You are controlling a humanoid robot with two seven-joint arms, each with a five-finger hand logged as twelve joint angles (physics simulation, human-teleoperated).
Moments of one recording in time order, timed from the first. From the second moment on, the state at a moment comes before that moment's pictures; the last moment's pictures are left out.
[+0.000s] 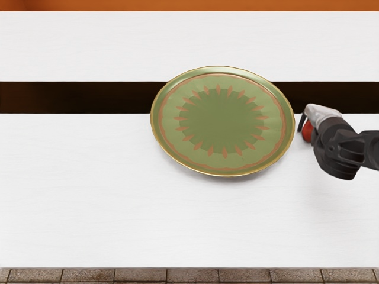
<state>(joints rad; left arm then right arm) -0.02 0.00 -0.06 -0.06 0.14 -0.24 0.08 1.36 -0.49 -0.53 1.25 -0.77 -0.46 -0.61</state>
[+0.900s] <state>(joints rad) -0.02 0.00 -0.06 -0.06 0.14 -0.24 0.08 1.56 -0.42 -0.47 1.32 -0.75 -0.41 -0.61</state>
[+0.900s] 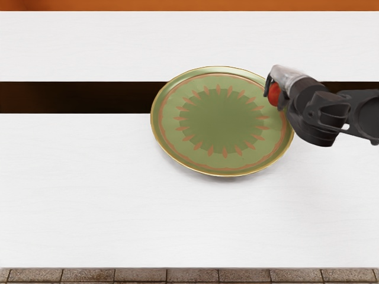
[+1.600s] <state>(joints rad) -0.02 0.00 -0.06 -0.06 0.14 -0.24 0.08 1.51 -0.25 -0.44 1.25 -0.74 -0.44 -0.61</state>
